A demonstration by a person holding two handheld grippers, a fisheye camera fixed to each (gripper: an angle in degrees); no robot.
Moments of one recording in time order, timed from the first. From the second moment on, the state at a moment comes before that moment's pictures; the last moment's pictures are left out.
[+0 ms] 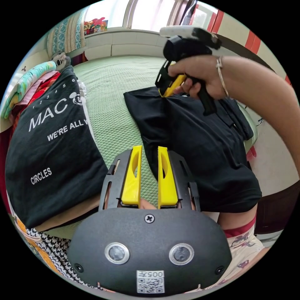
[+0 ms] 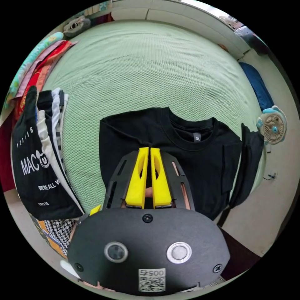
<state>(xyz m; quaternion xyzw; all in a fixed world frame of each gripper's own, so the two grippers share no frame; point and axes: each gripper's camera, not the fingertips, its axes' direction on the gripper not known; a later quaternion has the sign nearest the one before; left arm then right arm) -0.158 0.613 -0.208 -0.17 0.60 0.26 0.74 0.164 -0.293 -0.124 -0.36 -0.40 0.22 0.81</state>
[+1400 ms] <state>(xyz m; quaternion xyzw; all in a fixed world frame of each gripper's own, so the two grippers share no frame) -0.142 0.605 -0.193 -0.17 0.62 0.25 0.73 0.226 -0.282 -0.098 -0.27 -0.48 0.23 0.81</state>
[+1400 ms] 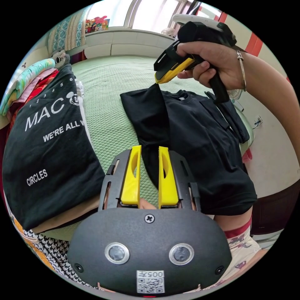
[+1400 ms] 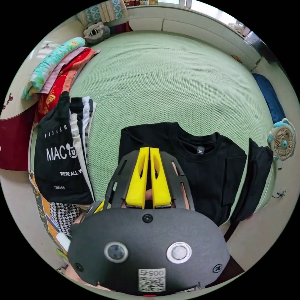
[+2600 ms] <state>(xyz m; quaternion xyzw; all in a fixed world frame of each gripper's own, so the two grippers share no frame) -0.124 0.636 -0.225 -0.15 0.60 0.28 0.73 0.355 0.062 -0.086 -0.23 -0.44 0.35 0.79</state>
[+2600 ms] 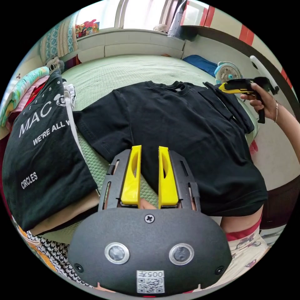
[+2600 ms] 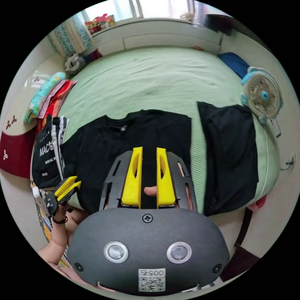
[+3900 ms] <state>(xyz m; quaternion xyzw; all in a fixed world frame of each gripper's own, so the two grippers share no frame) -0.112 0.652 -0.293 -0.14 0.60 0.30 0.73 0.438 0.251 -0.102 -0.30 -0.24 0.48 0.79</state>
